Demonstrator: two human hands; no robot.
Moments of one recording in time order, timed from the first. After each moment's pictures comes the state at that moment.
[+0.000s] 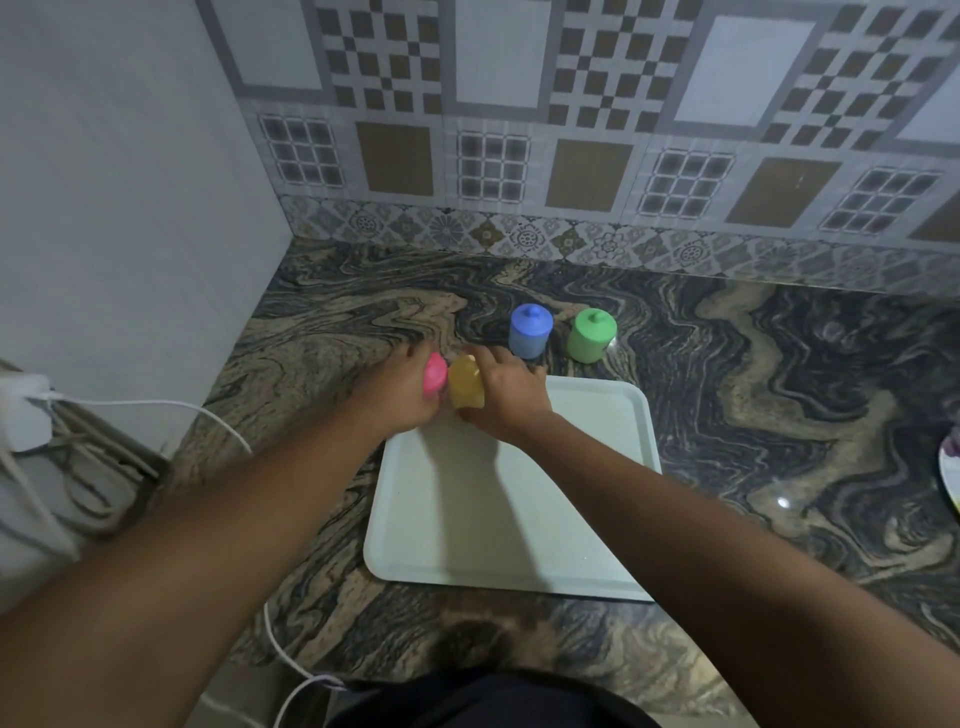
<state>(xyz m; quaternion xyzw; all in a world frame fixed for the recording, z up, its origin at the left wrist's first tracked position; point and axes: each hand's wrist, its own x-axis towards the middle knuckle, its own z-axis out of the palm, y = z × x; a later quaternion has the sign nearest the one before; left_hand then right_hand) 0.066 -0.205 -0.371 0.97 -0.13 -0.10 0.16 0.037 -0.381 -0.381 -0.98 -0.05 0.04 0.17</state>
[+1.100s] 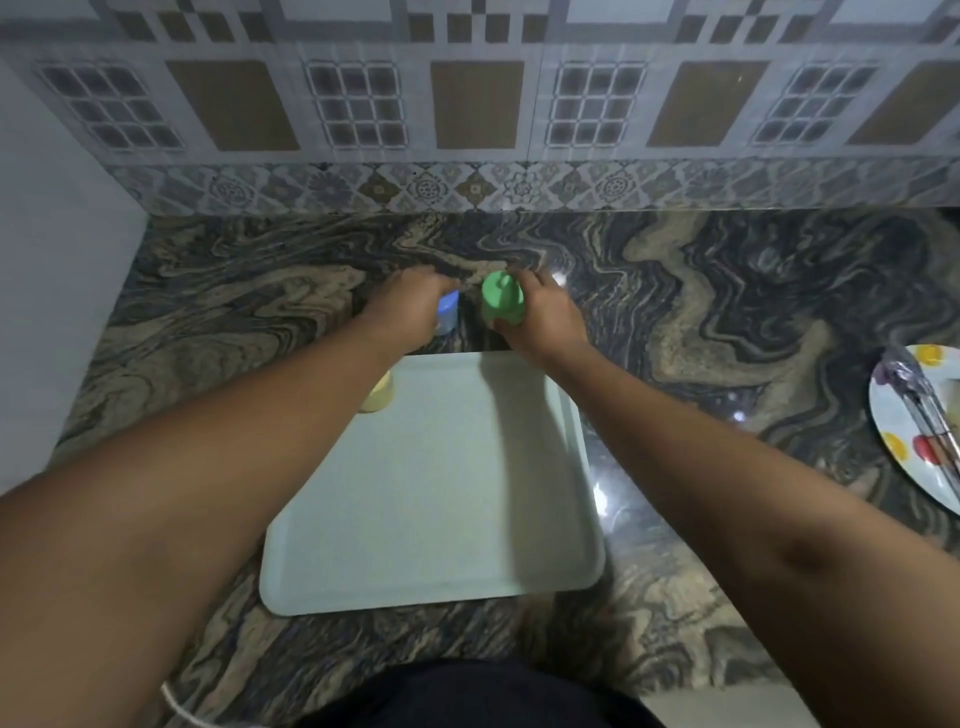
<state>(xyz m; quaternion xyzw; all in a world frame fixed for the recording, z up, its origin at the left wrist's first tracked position) 0.153 -0.362 -0.366 0.96 -0.25 -0.11 0.10 0.083 -0.545 -0.387 -0.96 0.11 0.00 0.25</state>
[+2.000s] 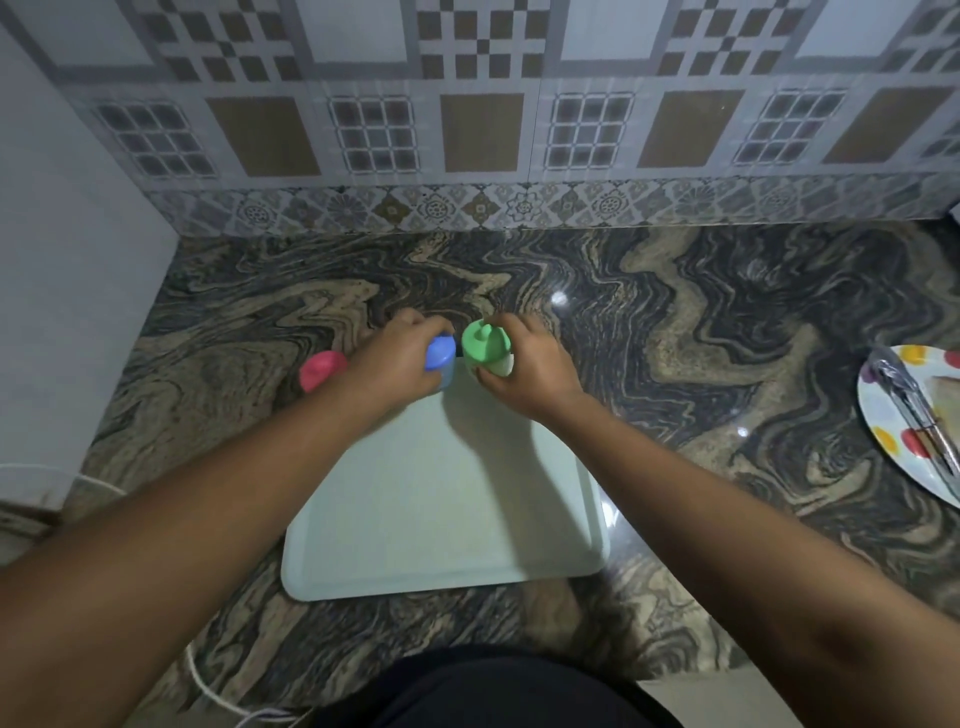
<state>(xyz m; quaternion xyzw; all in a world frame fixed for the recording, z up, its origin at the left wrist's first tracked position) 0.079 -0.316 -0.351 0.95 -0.24 -0.10 0.17 0.016 -0.509 -0.379 -0.96 0.03 -0.05 0.28</state>
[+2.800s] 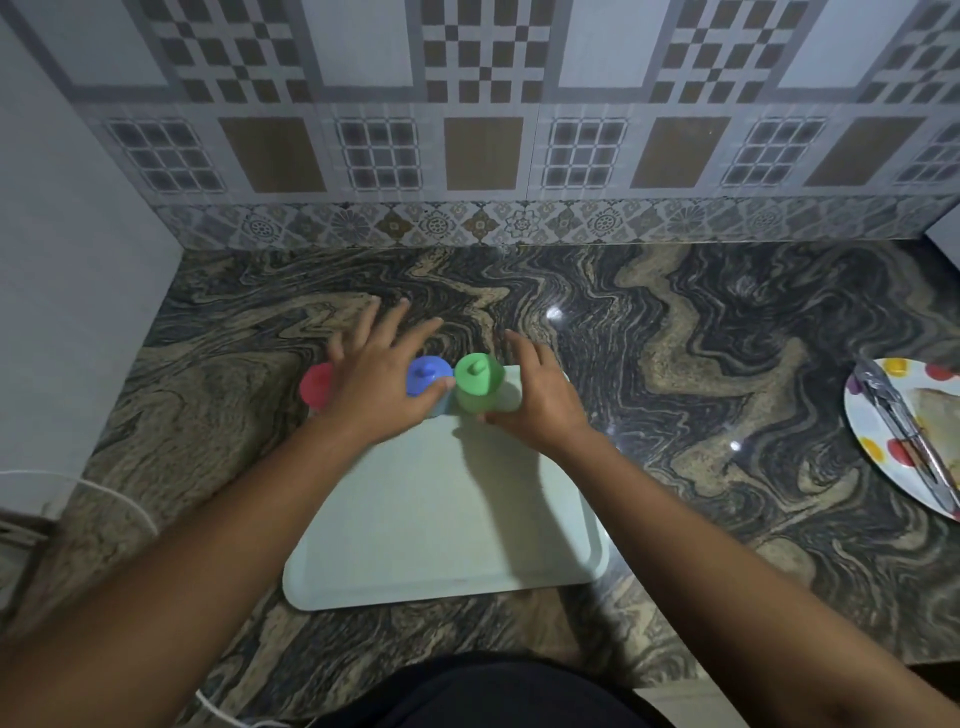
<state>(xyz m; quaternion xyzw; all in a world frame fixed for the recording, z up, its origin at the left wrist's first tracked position) 0.049 -0.293 -0.343 0.96 -0.23 0.05 0.13 -0.008 -0.510 -0.386 -0.95 0.07 -0.01 0.31</state>
